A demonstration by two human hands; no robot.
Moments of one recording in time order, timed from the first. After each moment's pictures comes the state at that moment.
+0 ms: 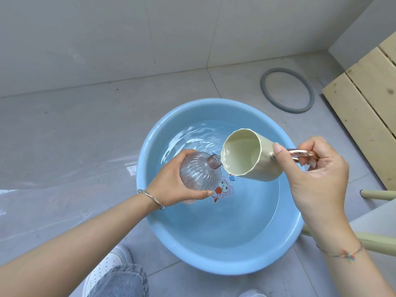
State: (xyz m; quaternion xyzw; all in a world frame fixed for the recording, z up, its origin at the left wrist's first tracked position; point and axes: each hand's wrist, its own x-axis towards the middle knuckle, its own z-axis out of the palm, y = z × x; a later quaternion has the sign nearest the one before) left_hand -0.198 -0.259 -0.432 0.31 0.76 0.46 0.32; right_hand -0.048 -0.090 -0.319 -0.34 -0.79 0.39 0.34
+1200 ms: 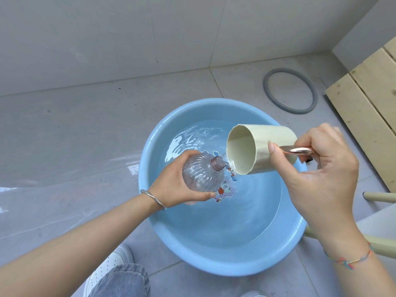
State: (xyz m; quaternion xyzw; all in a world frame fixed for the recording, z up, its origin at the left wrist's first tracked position) left_hand -0.197 -0.258 -0.432 0.31 0.76 0.47 0.32; right_hand -0.056 -0.098 -0.302 -0.23 -0.88 0.23 0.35
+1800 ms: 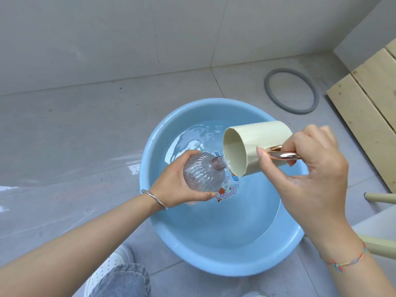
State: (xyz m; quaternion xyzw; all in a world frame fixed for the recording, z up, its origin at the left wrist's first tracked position) left_hand -0.197 -0.259 -0.432 0.31 0.75 0.48 0.32; right_hand -0.063 -0.106 -0.303 -0.17 -0.91 0.17 0.35
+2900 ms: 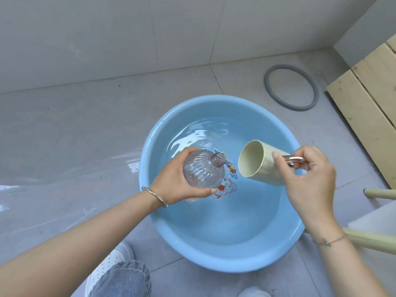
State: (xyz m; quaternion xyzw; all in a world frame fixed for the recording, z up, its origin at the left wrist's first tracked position) left_hand -0.198 -0.258 -0.436 0.31 0.75 0.48 0.33; right_hand -0.039 -0.070 -0.361 -0.36 -0.84 0.28 0.29
